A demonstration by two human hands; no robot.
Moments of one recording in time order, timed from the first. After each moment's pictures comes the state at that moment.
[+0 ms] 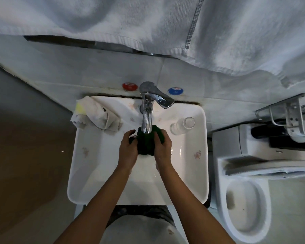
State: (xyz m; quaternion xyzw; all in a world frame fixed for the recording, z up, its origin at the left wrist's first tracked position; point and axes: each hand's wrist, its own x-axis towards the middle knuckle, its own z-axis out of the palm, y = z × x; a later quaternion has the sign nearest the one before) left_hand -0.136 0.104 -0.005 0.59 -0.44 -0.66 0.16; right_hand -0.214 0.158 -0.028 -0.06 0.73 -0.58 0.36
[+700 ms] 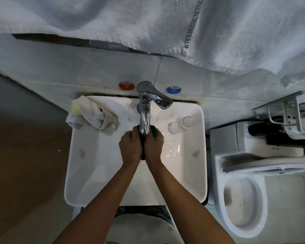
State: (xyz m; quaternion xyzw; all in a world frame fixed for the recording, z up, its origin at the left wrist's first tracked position) left_hand -0.161 0.102 -0.011 0.65 -0.52 -0.52 0.19; right_hand -0.205 0.131 -0.023 -0.04 0.75 -0.56 0.35
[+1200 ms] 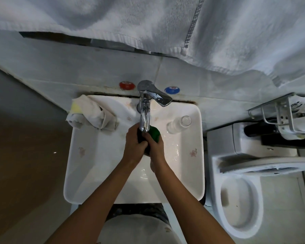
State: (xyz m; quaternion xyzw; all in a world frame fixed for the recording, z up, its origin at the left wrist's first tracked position) left_hand -0.149 0.110 0.009 0.45 -0.55 -0.67 0.22; right_hand -0.206 0.157 -0.025 0.04 0.65 -0.59 0.48
